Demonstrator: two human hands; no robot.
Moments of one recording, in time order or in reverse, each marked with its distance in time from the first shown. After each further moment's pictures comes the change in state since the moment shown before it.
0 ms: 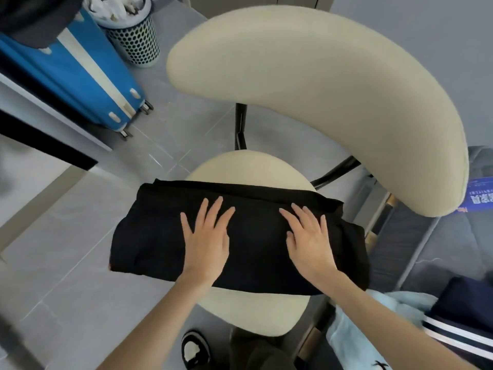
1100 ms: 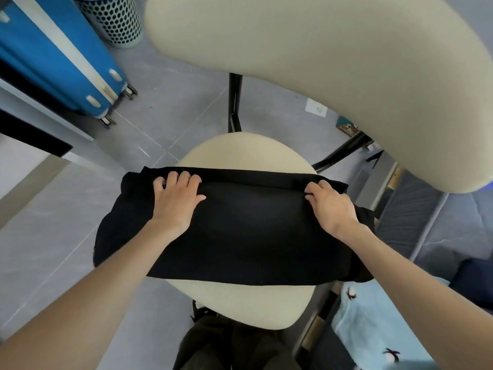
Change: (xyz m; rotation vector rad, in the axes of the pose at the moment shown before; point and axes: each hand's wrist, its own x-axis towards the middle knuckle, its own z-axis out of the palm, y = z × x) left_hand 0.066 -0.065 0.015 0.256 -0.180 0.033; right_hand 0.053 0.041 -0.010 -0.075 -0.100 0.107
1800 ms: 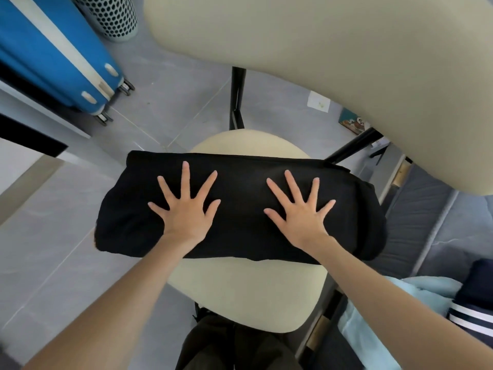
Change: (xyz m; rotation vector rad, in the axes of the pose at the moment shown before) left_hand -0.005 0.013 0.033 -0.276 -0.100 -0.162; right_hand 0.004 -0.047 0.055 -0.045 -0.068 0.004
